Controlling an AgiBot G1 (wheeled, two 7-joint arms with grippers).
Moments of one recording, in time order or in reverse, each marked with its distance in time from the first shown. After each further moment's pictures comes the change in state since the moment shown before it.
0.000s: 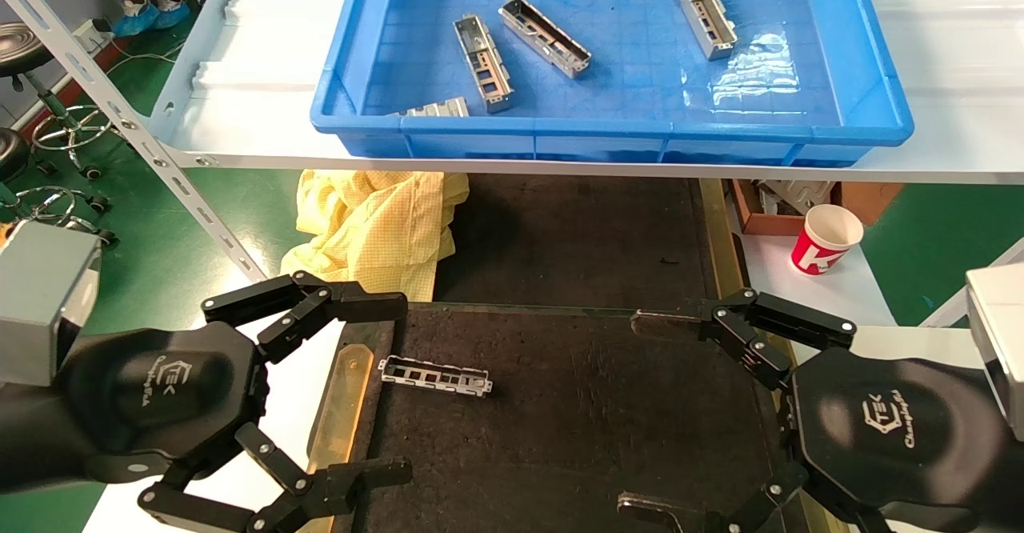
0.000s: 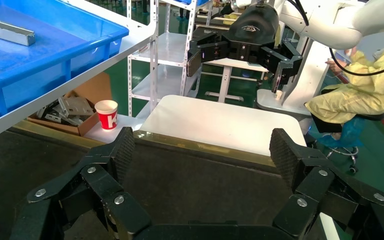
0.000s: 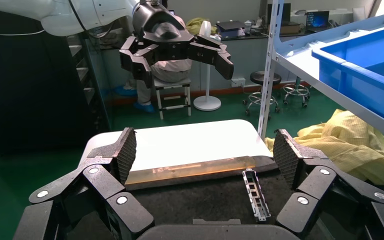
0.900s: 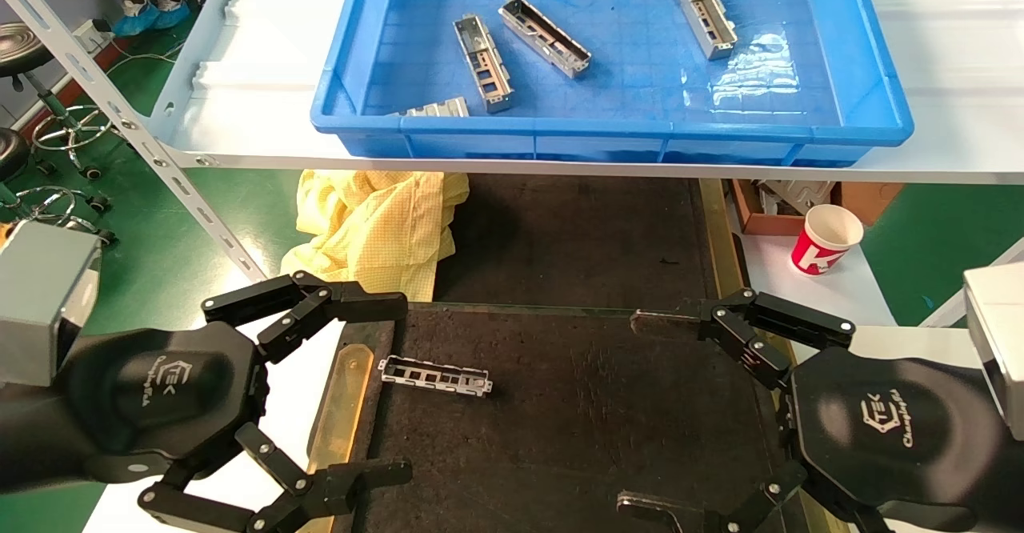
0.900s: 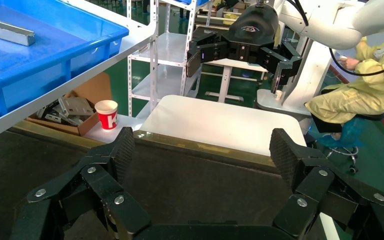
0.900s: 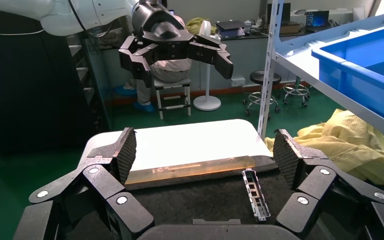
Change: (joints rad) left arm 0.000 0.000 0.000 0.000 0.000 0.000 0.000; right arm 0.001 -0.001 -0.002 -0.002 -0.002 0.001 -0.001
